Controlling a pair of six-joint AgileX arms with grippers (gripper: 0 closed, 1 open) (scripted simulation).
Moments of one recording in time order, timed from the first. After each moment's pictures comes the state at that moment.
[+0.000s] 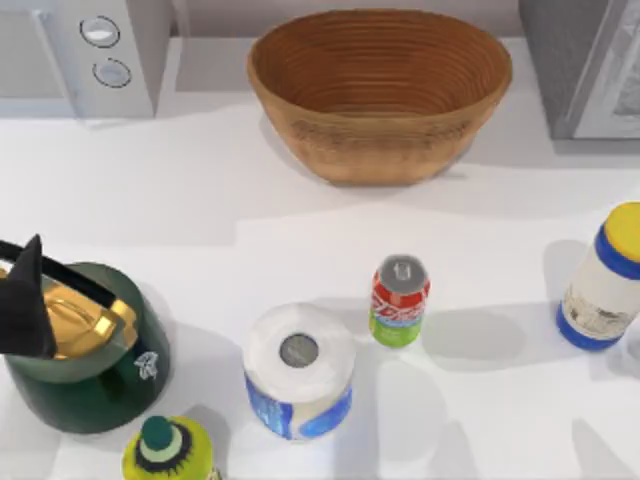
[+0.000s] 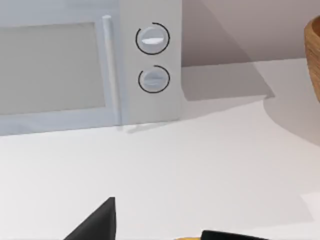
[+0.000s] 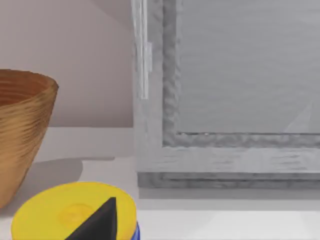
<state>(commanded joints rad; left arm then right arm) -0.14 0.32 0.32 -0.24 0.00 0.02 0.00 0.00 0.00 0.00 0.00 0.00</state>
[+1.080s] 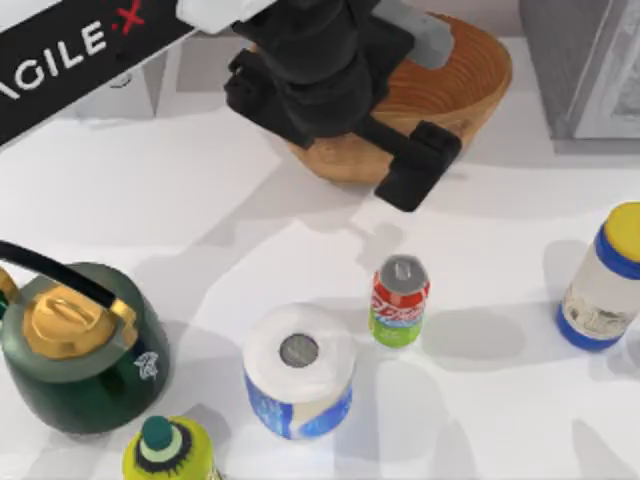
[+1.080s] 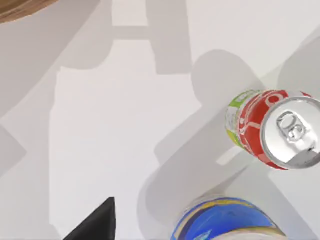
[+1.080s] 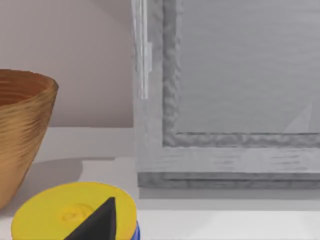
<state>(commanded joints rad) -0.74 1.96 1.93 -1.23 0.01 -0.01 0.00 0.00 0.00 0.00 0.00 0.00</state>
